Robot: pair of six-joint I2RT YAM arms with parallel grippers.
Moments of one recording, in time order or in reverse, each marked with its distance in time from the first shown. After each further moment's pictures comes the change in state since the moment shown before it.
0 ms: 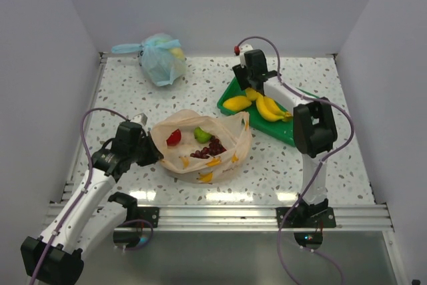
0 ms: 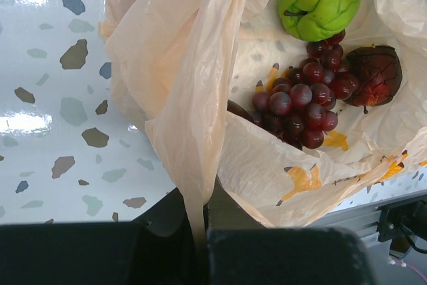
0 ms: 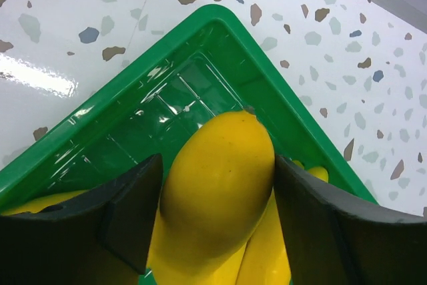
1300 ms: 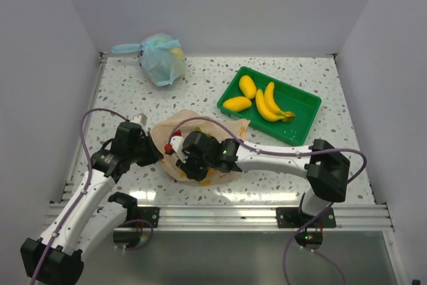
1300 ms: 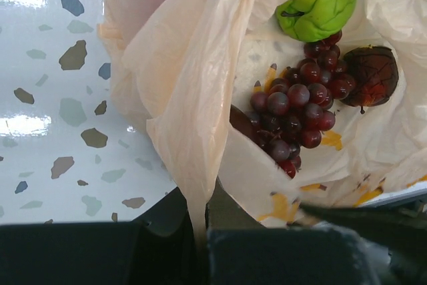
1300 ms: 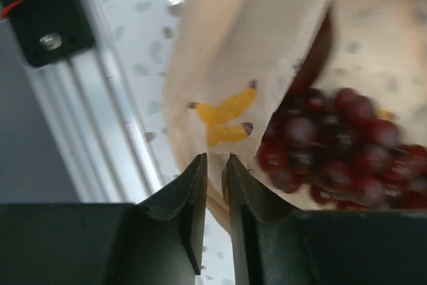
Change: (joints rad) left arm 0.000 -0.008 0.000 0.000 0.003 -0.001; right arm 0.784 -0.393 -0.430 -0.154 -0.349 0.213
